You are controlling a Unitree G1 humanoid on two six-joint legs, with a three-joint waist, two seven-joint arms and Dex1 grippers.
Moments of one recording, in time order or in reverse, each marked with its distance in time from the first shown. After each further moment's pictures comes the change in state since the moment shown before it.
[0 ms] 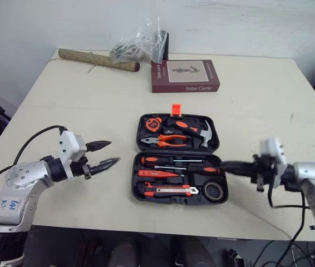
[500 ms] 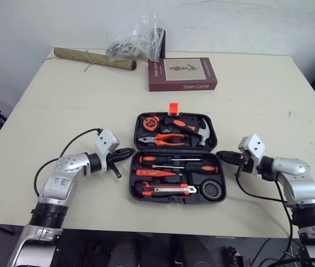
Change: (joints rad) left arm -0.231 -0.194 -0.254 0.271 0.179 0.066 0.066; right arm -0.199 0.177 0.154 0.384 -0.319 -0.291 -0.146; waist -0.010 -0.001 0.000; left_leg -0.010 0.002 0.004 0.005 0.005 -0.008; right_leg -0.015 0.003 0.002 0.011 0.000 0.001
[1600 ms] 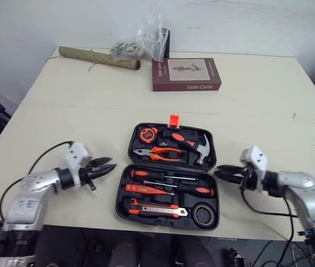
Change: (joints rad) left arm 0.278 0.154 0.283 -0.186 -0.143 0.037 -0.115; right arm 0.240 -0.141 -0.122 -0.488 0.143 0.530 -0.060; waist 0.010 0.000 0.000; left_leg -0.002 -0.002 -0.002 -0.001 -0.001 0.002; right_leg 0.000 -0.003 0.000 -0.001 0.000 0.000
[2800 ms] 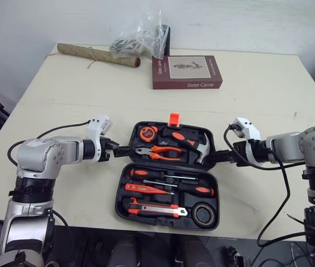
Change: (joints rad) left arm -0.528 -0.050 -0.181 0.062 -0.176 0.885 0.371; right arm -0.563 0.025 0.071 0.156 0.628 1.077 -0.747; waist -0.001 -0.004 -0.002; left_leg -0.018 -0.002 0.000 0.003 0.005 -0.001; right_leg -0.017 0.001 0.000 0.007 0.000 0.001
